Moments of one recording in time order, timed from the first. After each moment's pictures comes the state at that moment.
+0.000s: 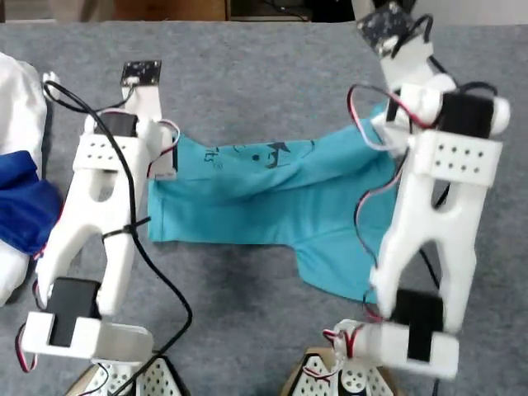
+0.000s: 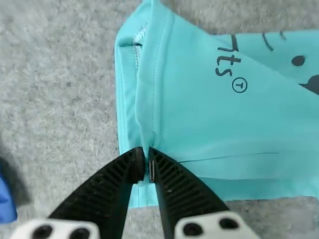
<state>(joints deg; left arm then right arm) 1.5 -4.0 10.9 72.4 -3.0 7.7 -7.9 -12.7 86.9 32.6</state>
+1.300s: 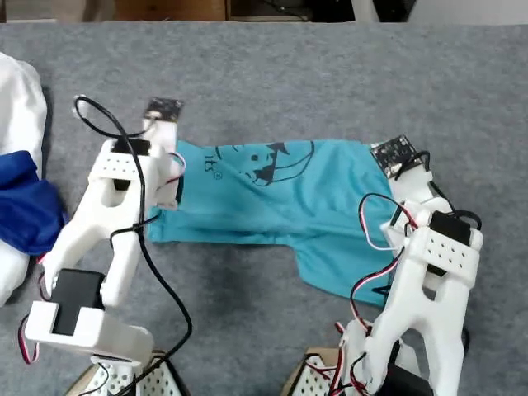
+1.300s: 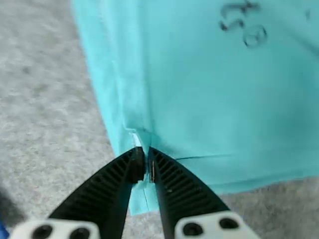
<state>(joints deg) 2.4 -0.1 23.3 64.5 -14.5 23.3 -33.5 53.9 54.6 39.4</state>
